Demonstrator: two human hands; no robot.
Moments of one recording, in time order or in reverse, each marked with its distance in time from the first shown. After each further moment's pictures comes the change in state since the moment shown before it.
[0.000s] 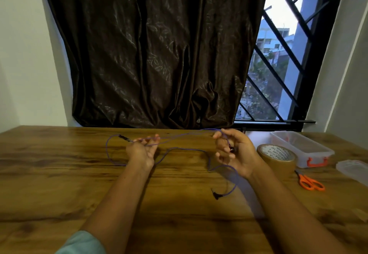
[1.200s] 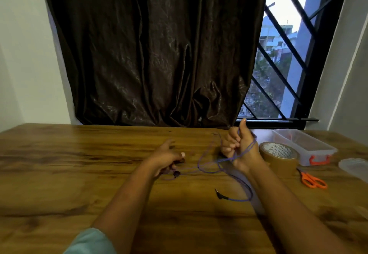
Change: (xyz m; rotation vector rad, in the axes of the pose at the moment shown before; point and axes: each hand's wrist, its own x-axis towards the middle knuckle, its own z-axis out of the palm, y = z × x) left_hand -0.017 -0.021 -0.015 1.415 -0.547 -0.074; right_hand 0.022 0.011 -0.021 0.155 0.214 -0.245
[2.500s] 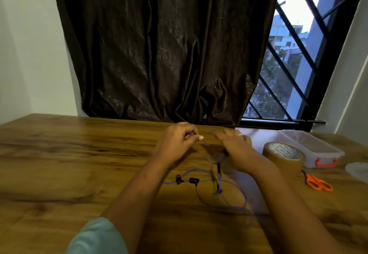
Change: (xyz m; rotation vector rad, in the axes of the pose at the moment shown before) left_hand -0.007 0.026 0.005 0.479 0.362 0.779; right_hand -0.013 -0.005 0.009 -2.186 -0.266 -0.219
